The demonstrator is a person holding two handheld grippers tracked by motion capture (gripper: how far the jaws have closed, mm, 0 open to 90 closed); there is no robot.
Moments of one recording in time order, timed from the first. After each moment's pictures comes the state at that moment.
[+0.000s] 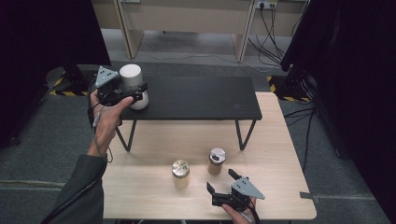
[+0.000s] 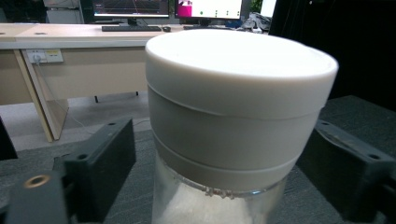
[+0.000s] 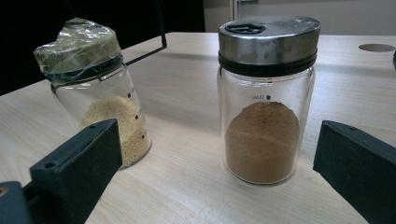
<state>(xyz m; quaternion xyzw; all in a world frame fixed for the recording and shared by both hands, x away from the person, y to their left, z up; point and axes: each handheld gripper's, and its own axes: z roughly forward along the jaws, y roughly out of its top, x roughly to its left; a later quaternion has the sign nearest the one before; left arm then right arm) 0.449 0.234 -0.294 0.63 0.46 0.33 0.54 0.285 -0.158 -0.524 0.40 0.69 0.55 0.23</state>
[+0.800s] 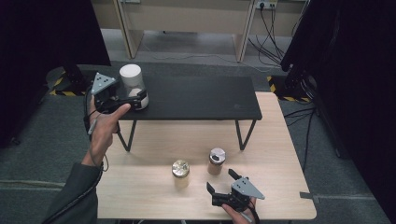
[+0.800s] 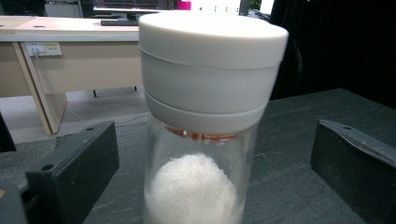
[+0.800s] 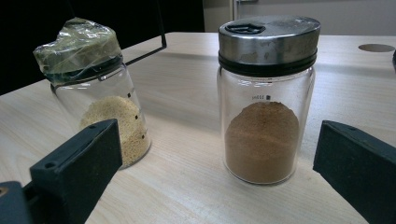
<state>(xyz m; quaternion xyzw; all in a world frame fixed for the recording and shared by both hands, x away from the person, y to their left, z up) 0.426 0.235 -0.299 0.63 0.46 0.32 0.54 0.285 -0.158 -0.524 0.40 0.69 0.55 0.23</state>
